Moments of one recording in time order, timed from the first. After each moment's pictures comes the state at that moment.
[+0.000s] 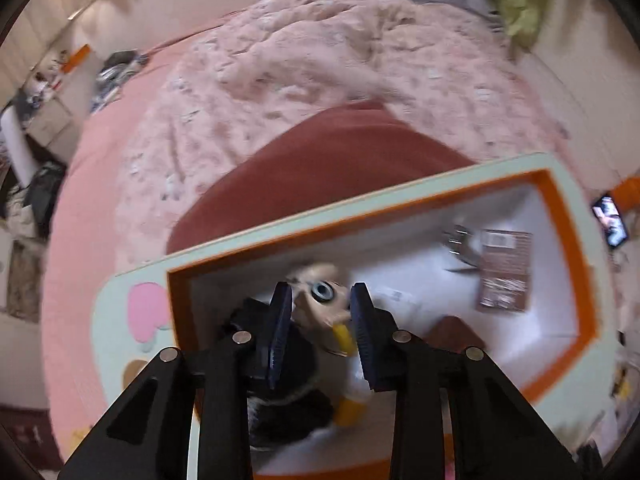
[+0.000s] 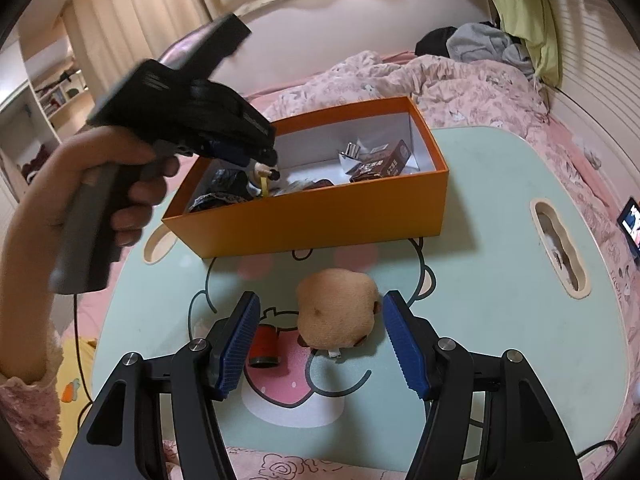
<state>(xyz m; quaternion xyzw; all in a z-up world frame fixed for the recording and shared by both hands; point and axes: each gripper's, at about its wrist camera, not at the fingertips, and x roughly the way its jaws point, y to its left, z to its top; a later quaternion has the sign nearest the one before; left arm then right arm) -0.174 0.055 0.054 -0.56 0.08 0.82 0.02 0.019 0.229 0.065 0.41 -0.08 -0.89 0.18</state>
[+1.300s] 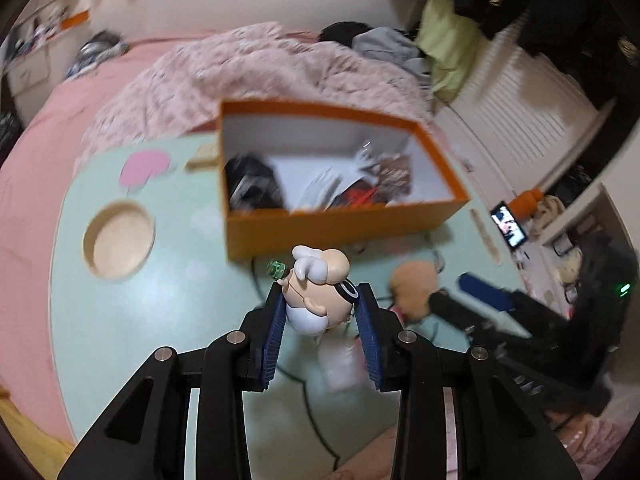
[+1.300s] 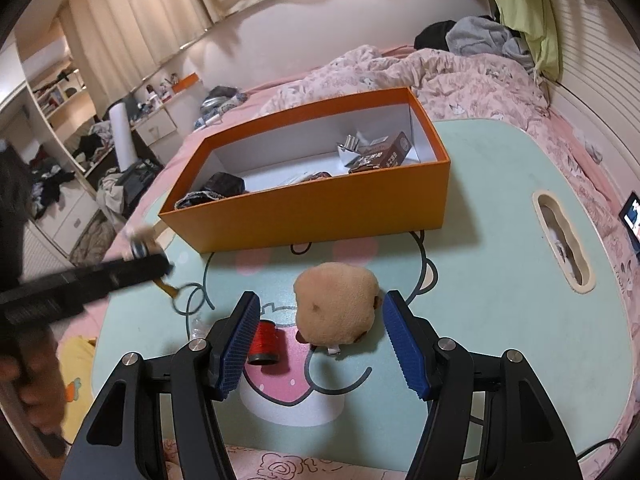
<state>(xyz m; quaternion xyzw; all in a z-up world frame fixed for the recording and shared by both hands) 0.000 -0.015 0.064 -0.48 -0.07 0.86 0.15 0.017 0.229 0.057 0.42 -0.09 -0.89 0.18</state>
